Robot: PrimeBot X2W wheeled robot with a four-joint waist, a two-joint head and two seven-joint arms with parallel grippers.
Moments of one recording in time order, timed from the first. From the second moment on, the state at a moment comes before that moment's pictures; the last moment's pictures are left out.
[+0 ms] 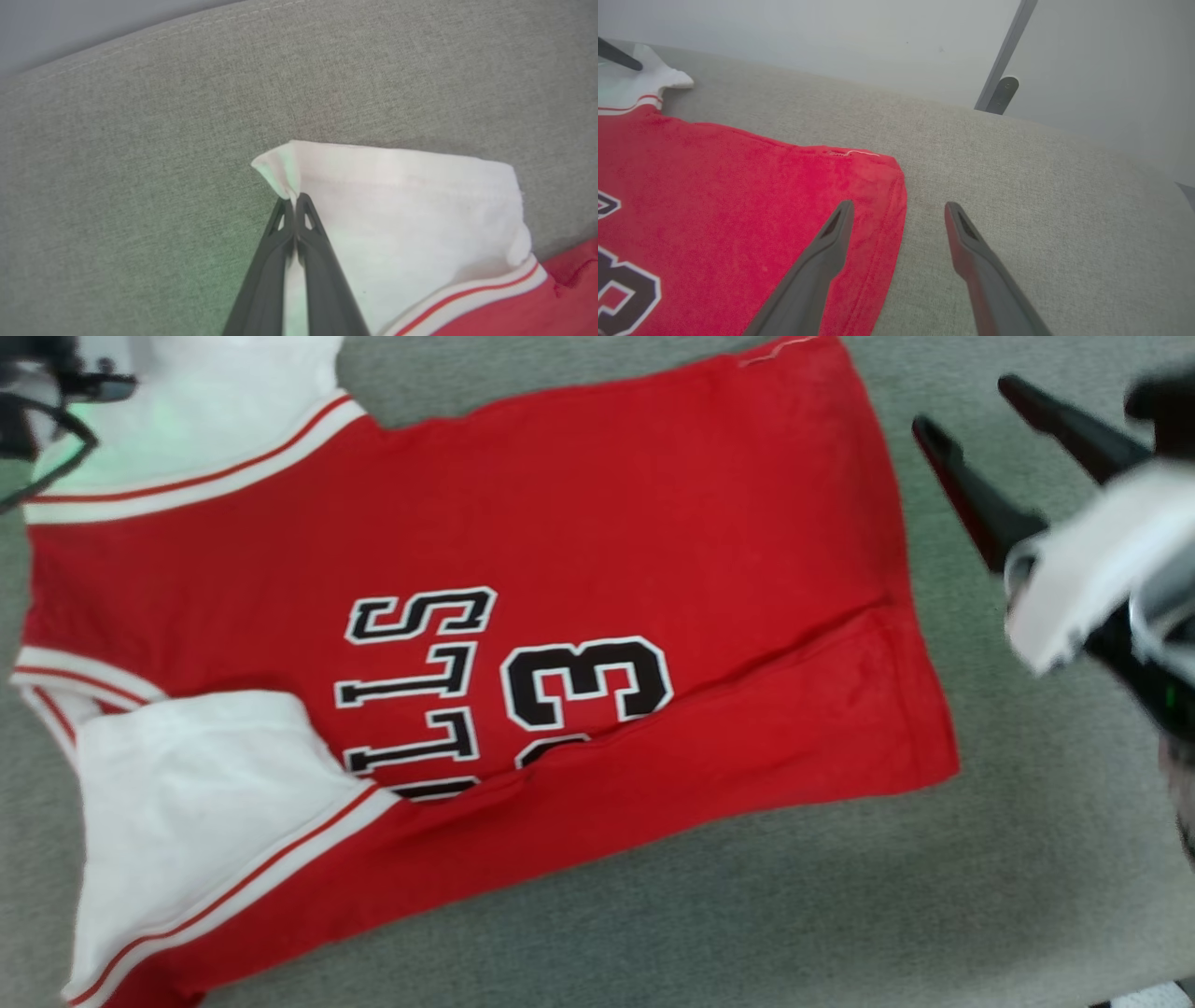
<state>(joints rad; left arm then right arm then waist) -1.63 0.57 -1.12 1.02 -1.18 0.01 0.83 -0.69 -0.38 0.24 -0.08 0.47 0.13 0.47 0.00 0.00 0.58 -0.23</state>
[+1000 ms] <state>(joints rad) -1.67 0.43 -1.11 1.11 -1.19 -0.07 0.75 -1.26 -0.31 0.49 0.67 0.65 0.13 0.88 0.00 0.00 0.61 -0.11</state>
